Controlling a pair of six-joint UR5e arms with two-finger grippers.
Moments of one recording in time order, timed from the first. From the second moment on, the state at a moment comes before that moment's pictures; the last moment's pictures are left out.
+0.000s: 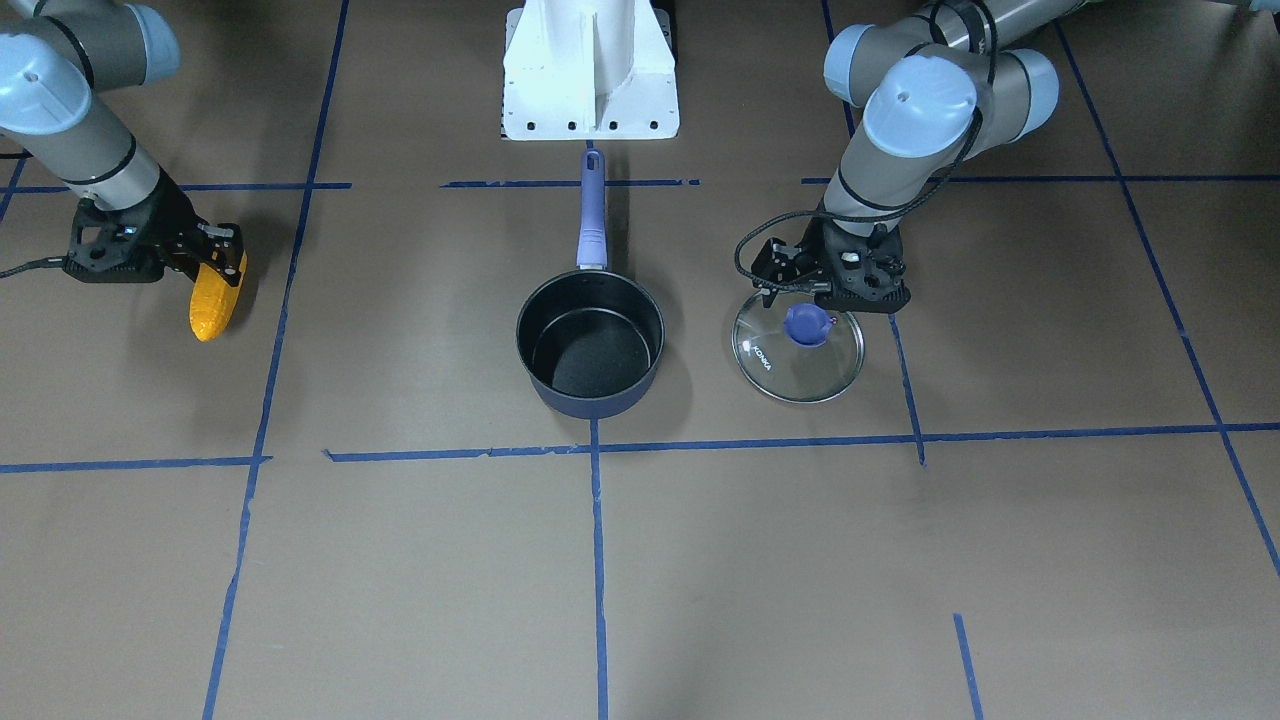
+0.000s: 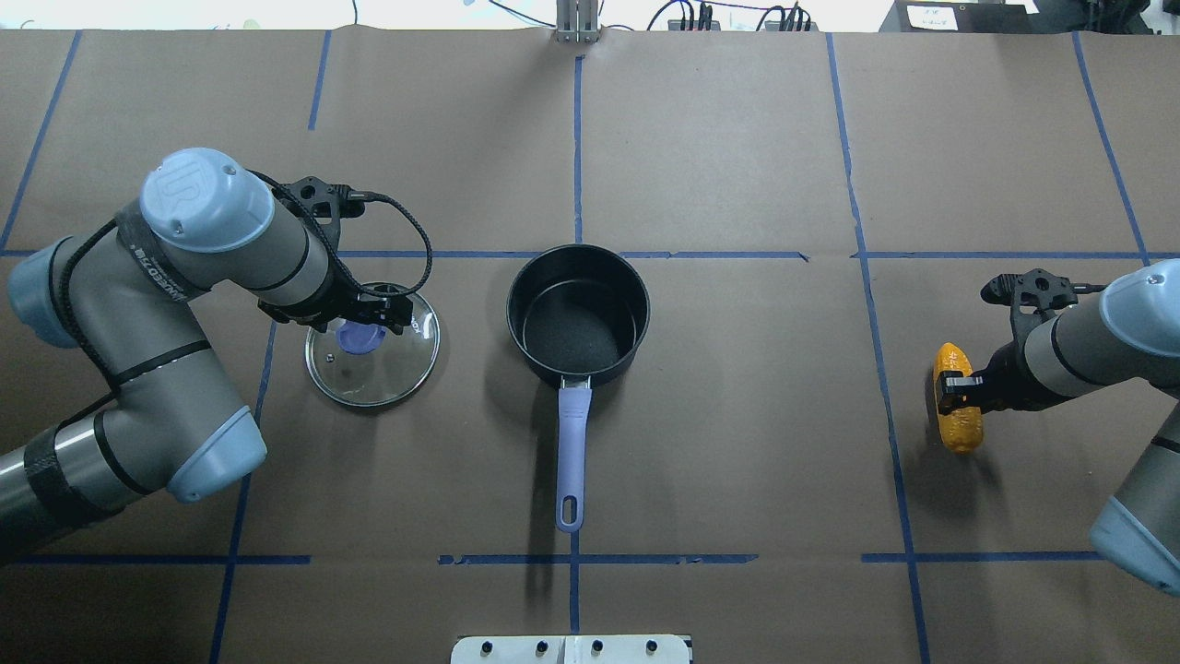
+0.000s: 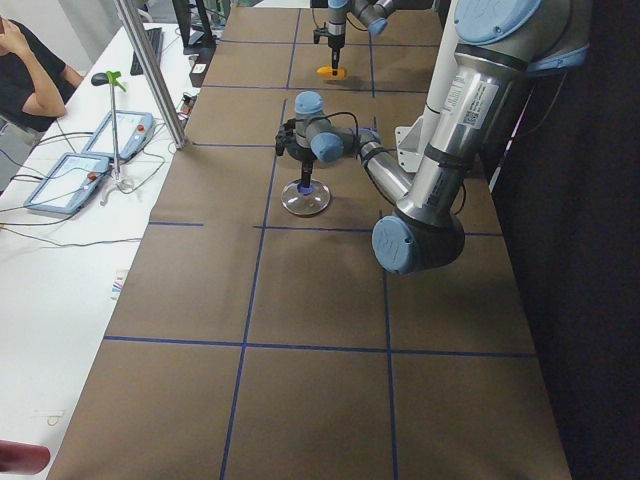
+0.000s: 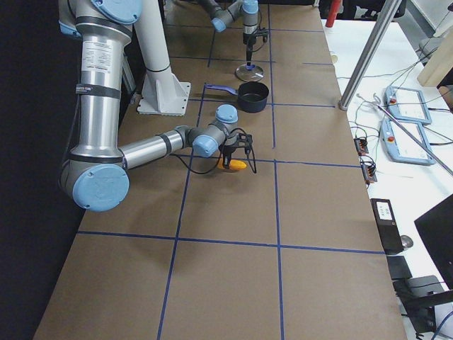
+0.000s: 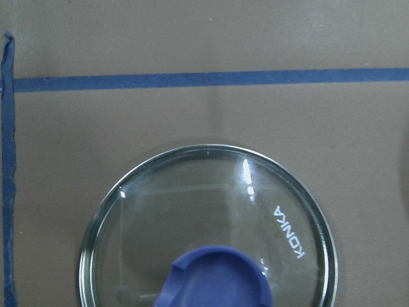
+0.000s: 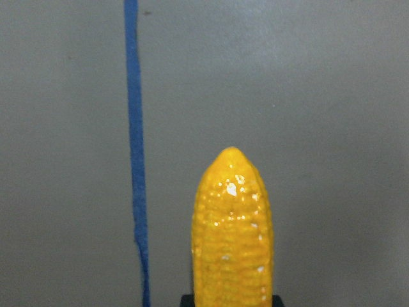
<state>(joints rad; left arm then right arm) -0.70 -1.97 -1.81 -1.73 -2.04 -1.06 0.75 -1.67 1.94 -1.14 2.05 1.08</state>
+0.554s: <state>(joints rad) -0.84 -1.91 -1.85 -1.73 -2.14 -1.05 0.78 -1.43 2.02 -1.37 2.06 1.08</state>
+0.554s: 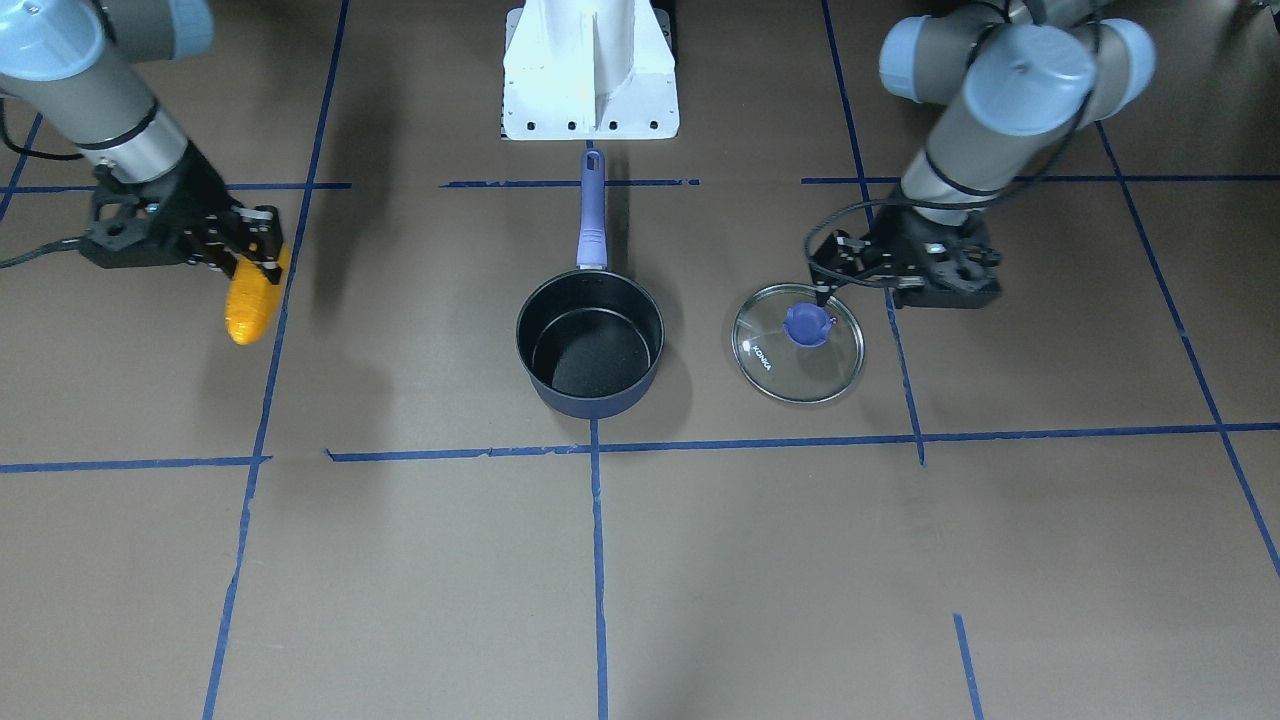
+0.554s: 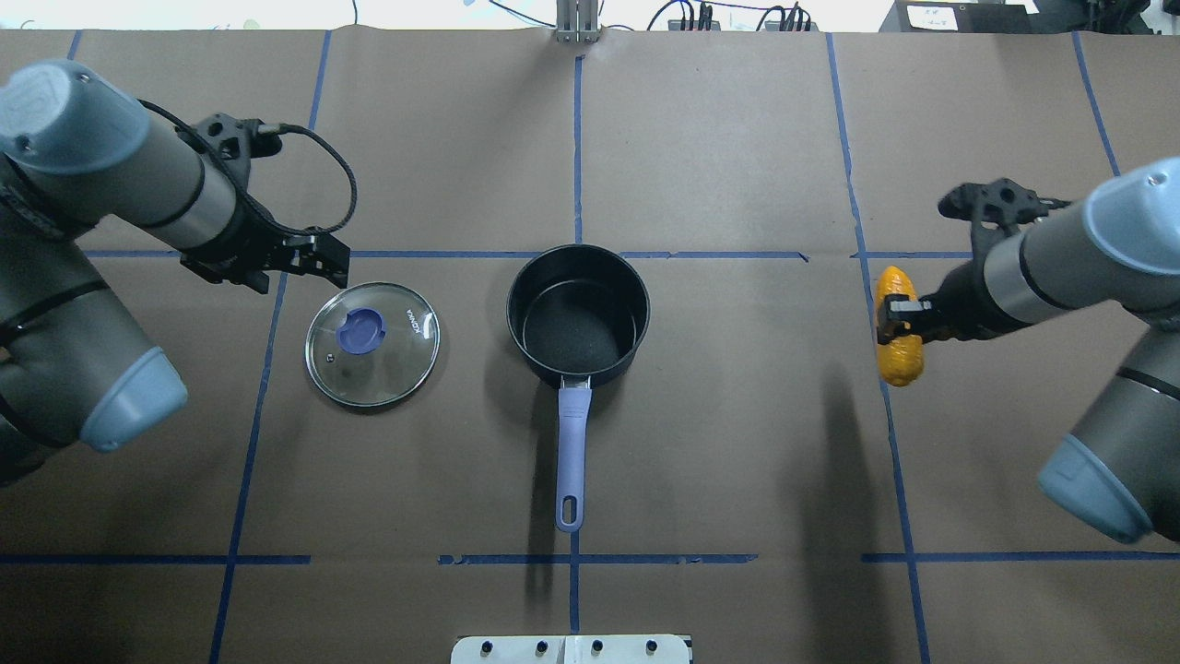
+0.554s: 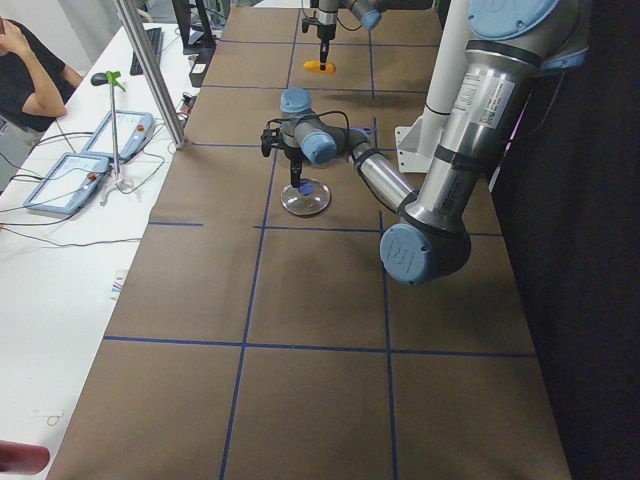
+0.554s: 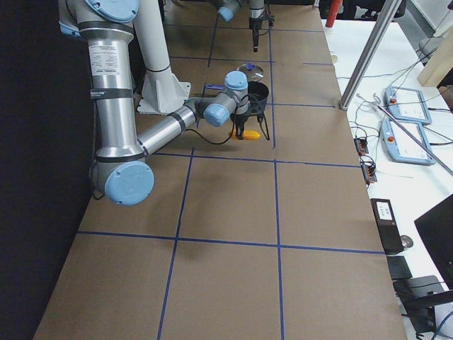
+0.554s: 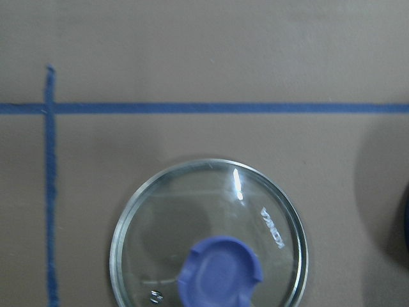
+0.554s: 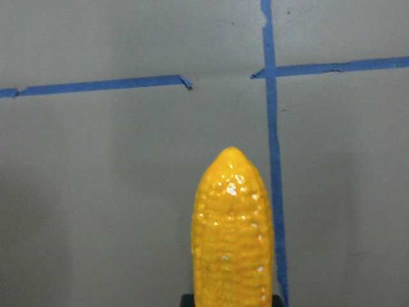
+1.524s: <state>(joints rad) -1.17 -1.69 -1.80 -1.73 -2.27 -0.54 0.62 -0.93 1.85 -1.59 1.92 1.28</state>
